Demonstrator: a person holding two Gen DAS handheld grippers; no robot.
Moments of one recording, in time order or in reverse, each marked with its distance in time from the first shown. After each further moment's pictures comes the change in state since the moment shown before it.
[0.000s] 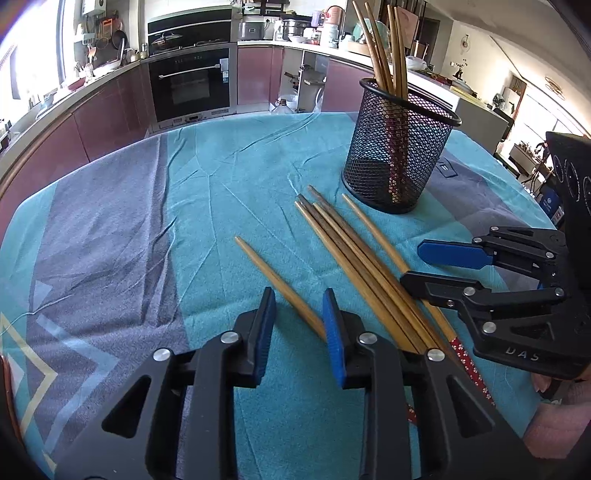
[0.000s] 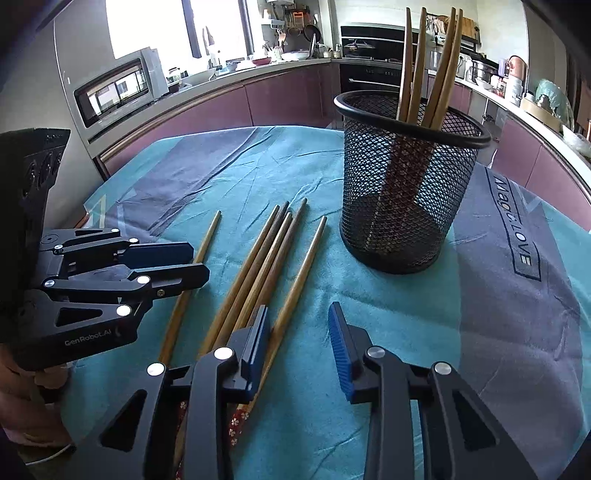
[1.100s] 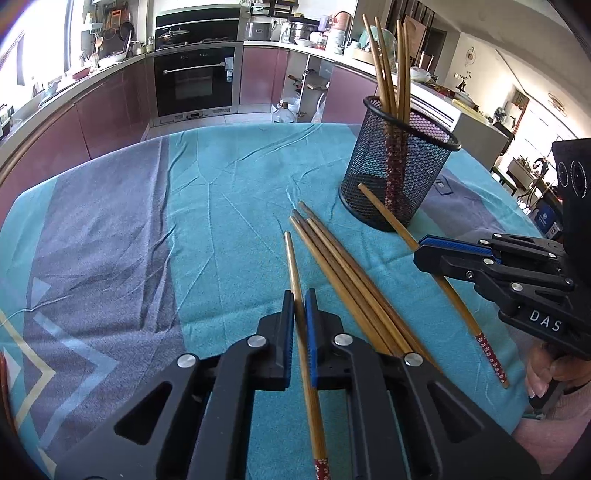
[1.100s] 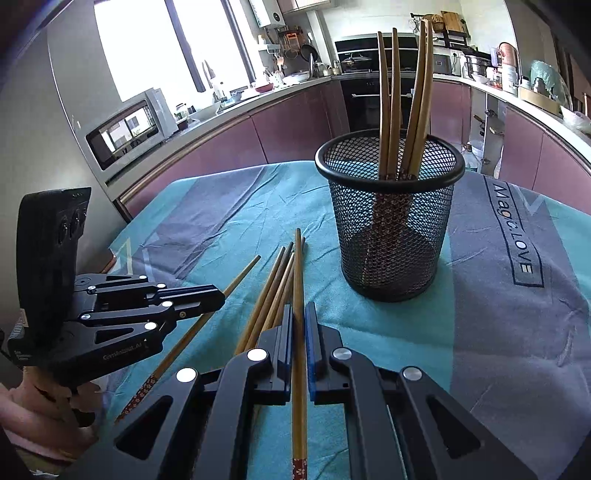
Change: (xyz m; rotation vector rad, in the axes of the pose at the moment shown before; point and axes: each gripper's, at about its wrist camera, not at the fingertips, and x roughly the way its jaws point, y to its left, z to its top) left arm -0.007 0.000 0.007 -0.055 -0.017 -0.030; right arm -0.029 -0.029 0.010 0.100 -0.098 0.139
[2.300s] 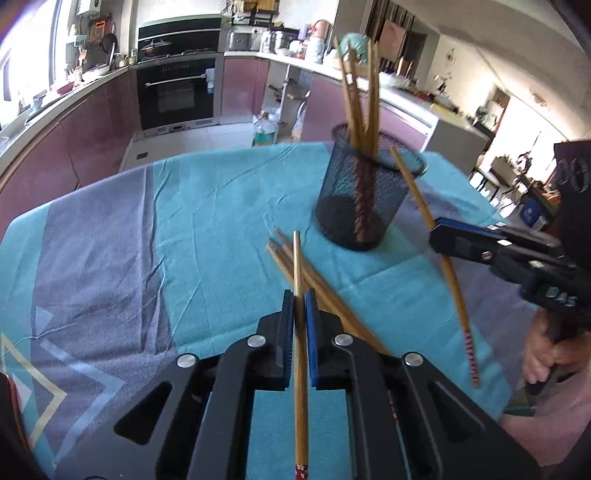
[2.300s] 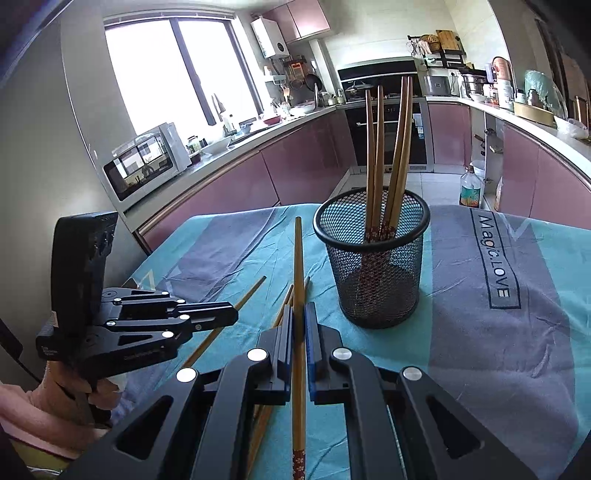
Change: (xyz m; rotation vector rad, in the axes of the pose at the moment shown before) left arm -0.026 -0.008 0.018 0.043 -0.047 -0.081; right arm -0.044 -0.007 0.011 0.010 -0.126 0.037
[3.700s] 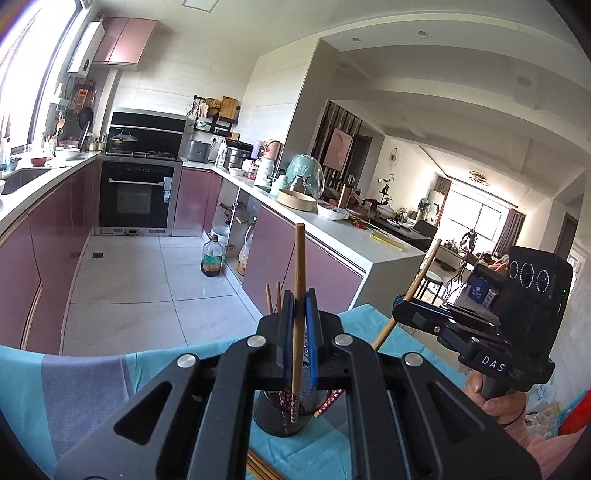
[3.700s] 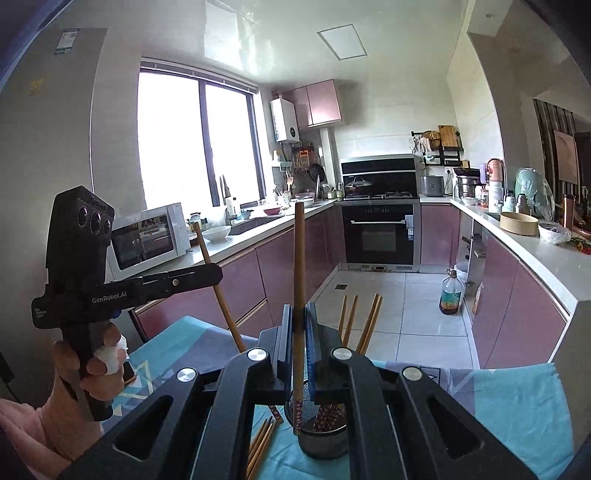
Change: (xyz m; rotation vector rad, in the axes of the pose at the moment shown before) left arm -0.130 -0.030 0.144 0.025 -0.446 -0.201; right arm -0.089 0.001 0.109 -0.144 -0.341 -0.065
